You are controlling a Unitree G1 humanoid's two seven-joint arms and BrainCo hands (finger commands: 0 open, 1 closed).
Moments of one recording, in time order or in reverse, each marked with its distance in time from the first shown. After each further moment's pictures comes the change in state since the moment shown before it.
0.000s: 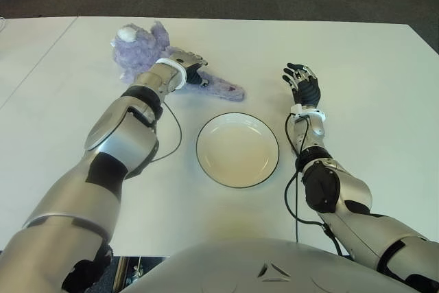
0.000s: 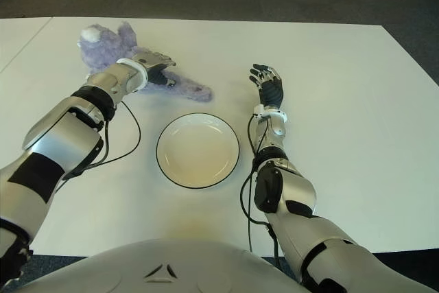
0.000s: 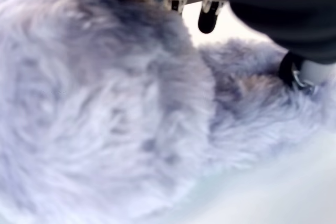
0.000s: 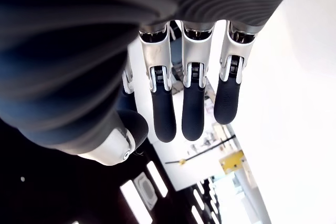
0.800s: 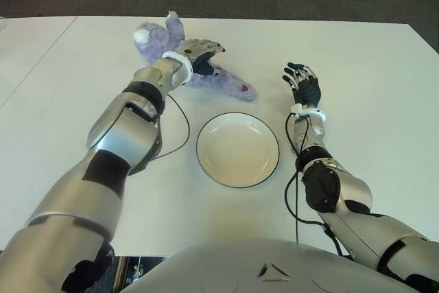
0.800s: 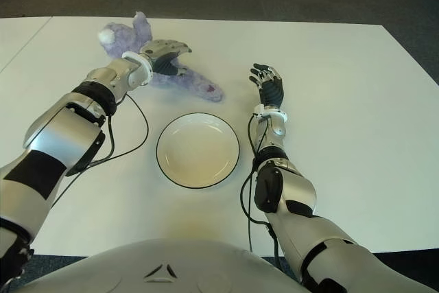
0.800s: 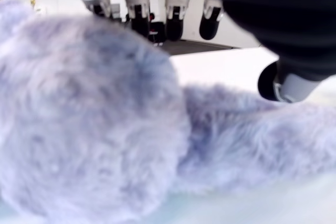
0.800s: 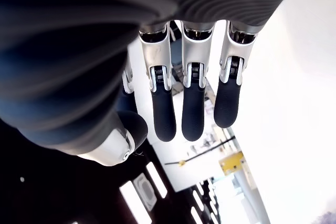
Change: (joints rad) left arm -0.011 -0.026 0.159 0.001 -0.060 -0.148 0.106; right arm -0.001 -0.002 0.001 0.000 -0.001 0.001 -0.005
